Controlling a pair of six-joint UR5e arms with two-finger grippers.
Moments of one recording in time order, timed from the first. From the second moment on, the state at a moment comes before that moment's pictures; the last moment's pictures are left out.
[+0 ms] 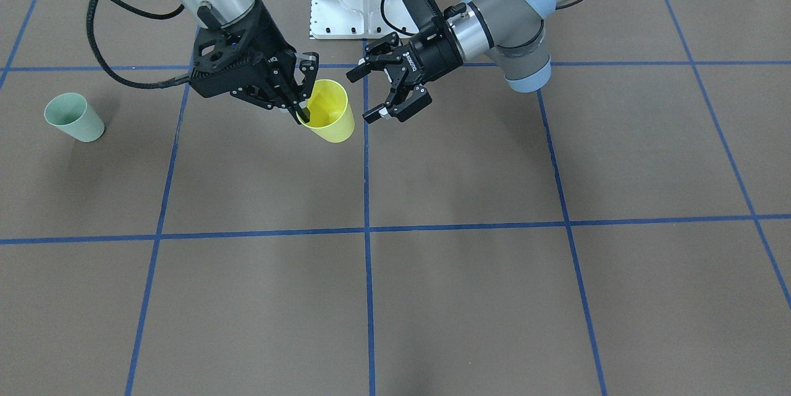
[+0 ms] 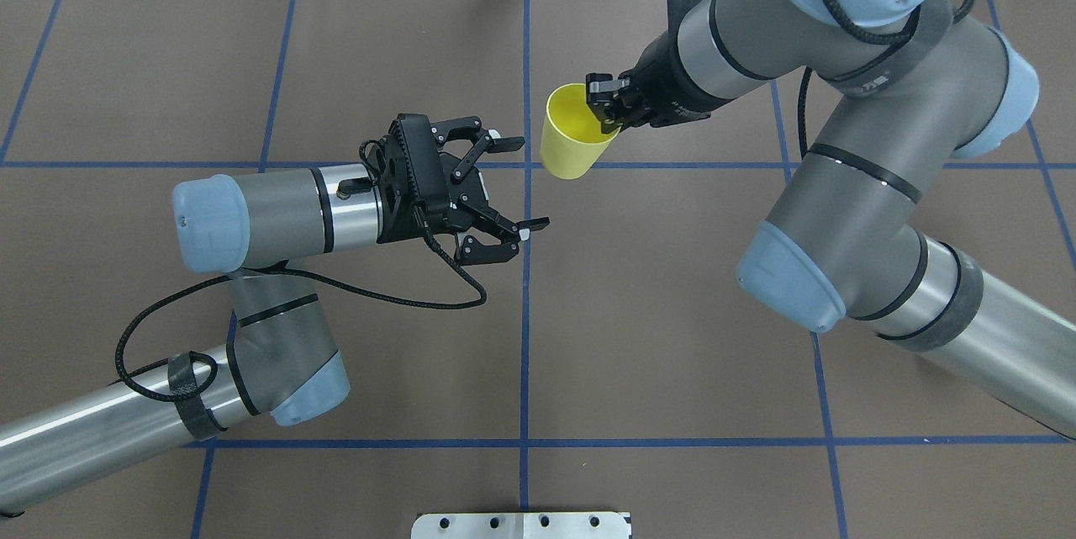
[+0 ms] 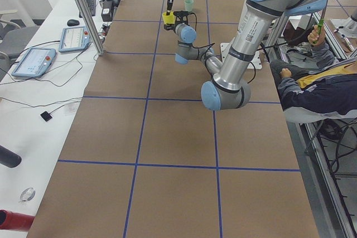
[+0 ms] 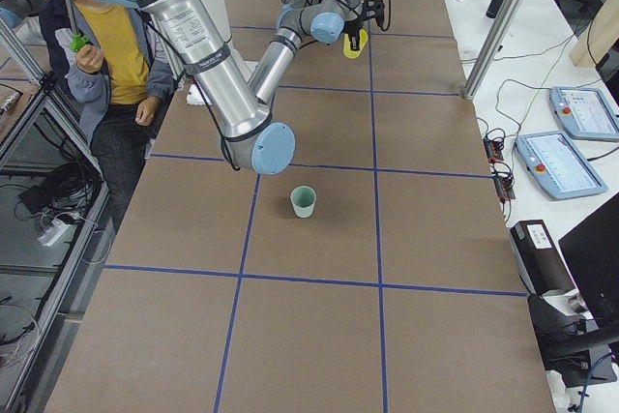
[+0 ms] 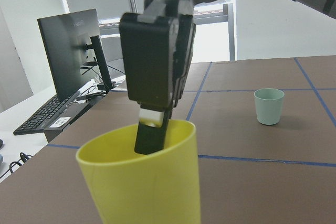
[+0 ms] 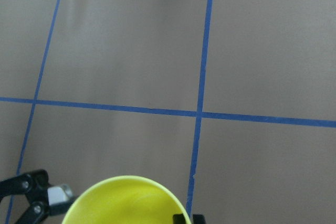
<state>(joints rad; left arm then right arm) -0.53 -2.15 -1.51 -2.98 -1.71 -0.16 0.79 -0.94 1.91 -1.50 2.02 1.15</state>
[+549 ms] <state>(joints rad) -0.61 -2.07 -1.51 -2.80 -1.63 -0.17 0.94 -1.04 1.92 -1.57 2.02 0.98</state>
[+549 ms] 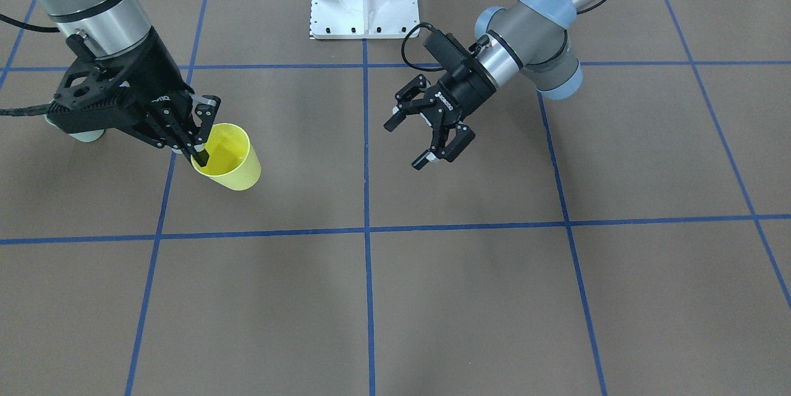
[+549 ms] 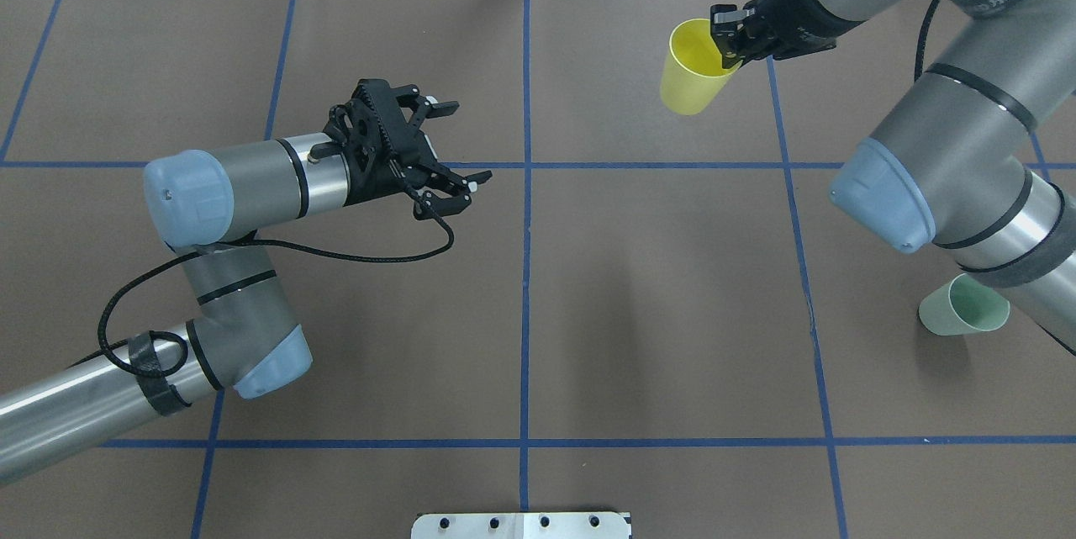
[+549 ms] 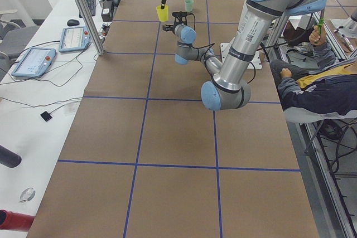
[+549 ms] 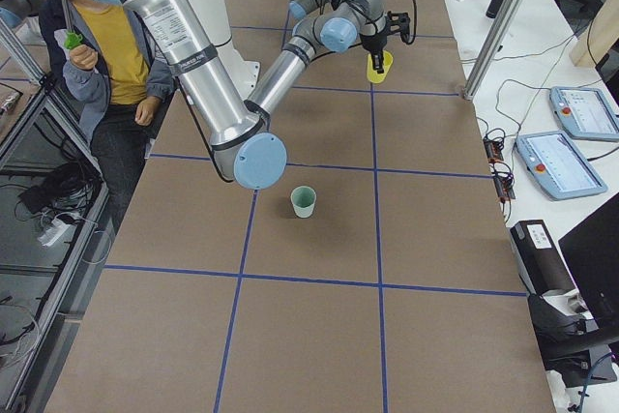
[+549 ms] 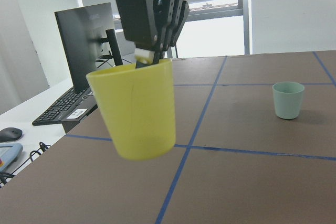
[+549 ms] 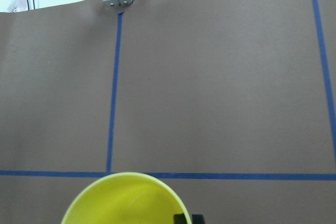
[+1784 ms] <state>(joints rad) -1.12 -1.71 -1.81 -1.81 -2.08 -0.15 1.09 -1.25 1.98 -1.56 2.12 0.71</state>
